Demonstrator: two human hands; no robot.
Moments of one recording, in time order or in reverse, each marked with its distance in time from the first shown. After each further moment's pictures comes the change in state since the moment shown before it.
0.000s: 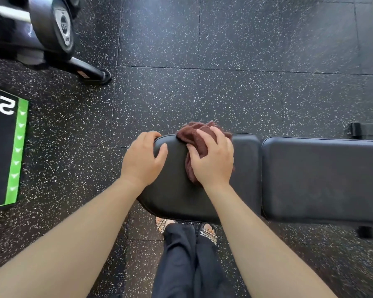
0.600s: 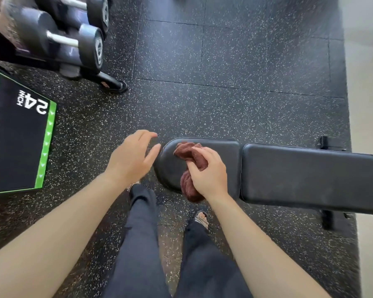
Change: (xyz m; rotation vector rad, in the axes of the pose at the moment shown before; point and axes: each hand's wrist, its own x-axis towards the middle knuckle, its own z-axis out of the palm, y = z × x) left_hand -0.084 0.039 -0.178 0.087 -0.075 0.173; right_hand -0.085 -0.107 -0.125 0.264 -0.196 0.032
